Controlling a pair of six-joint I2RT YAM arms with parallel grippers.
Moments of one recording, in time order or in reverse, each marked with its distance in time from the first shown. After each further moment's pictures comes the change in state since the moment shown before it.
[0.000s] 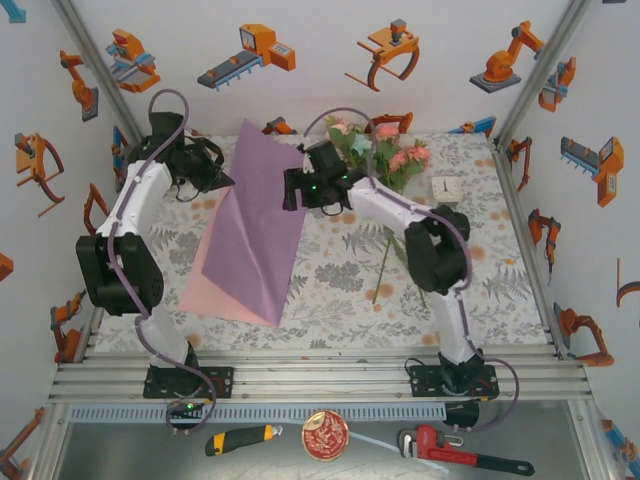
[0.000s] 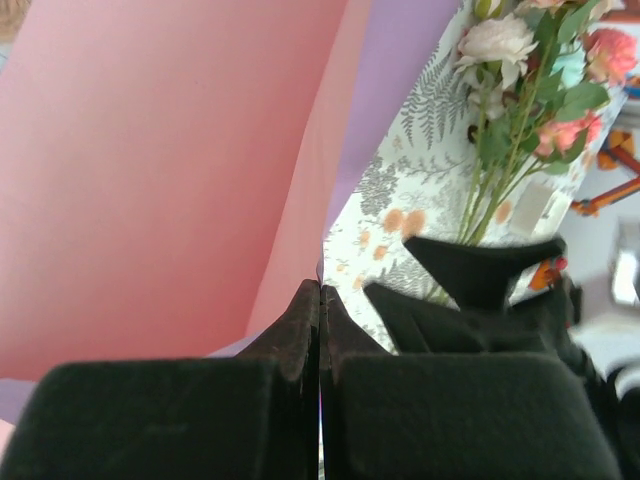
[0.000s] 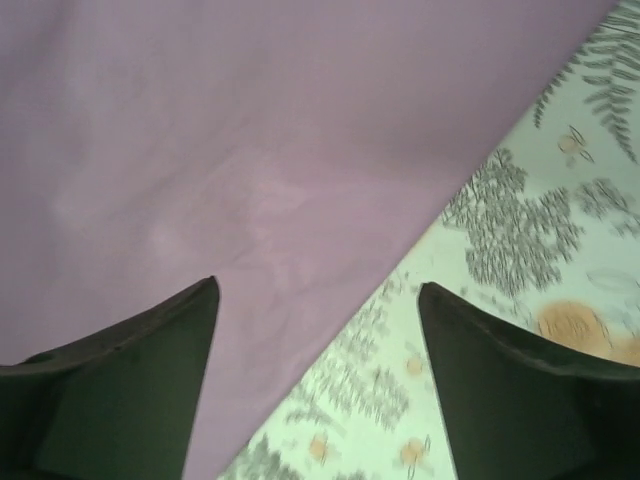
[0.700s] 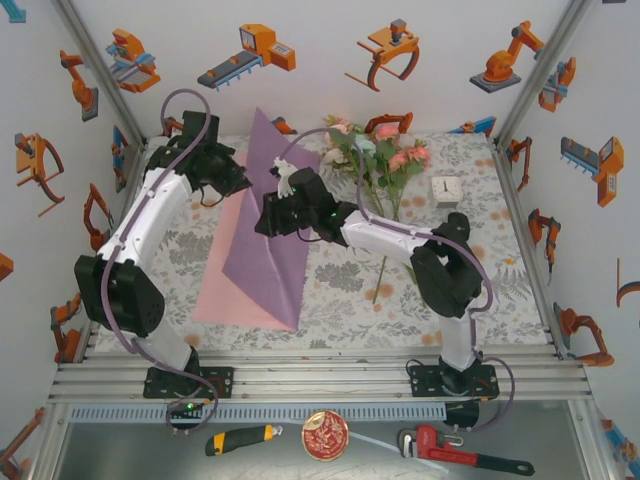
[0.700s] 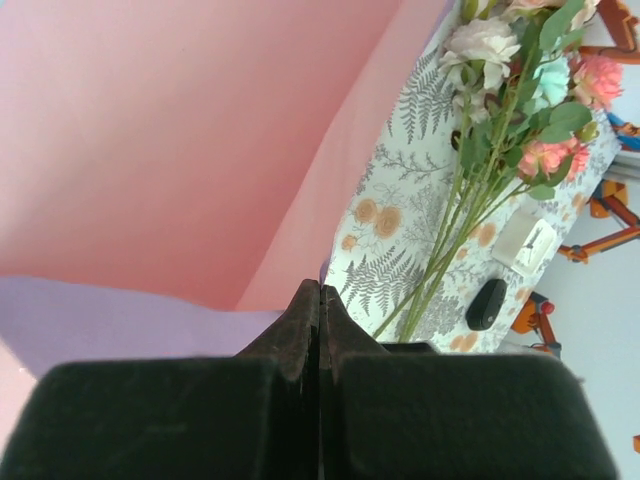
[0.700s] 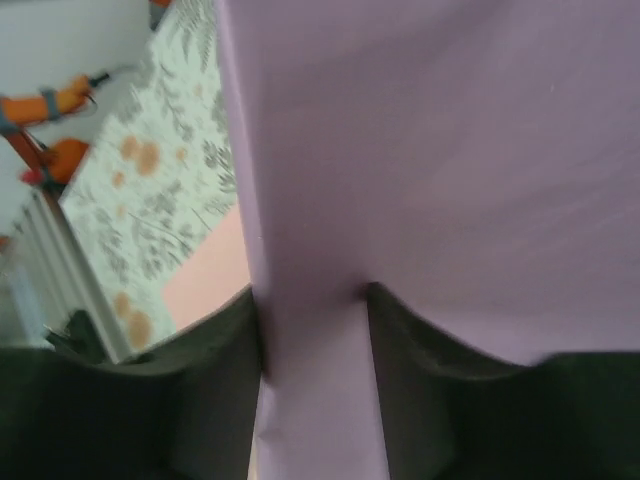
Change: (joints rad) left arm -0.207 -0.143 -0.009 -0.086 -0.294 -0.230; right arm 0.182 -0.106 -0.249 0.387 -0.096 0.087
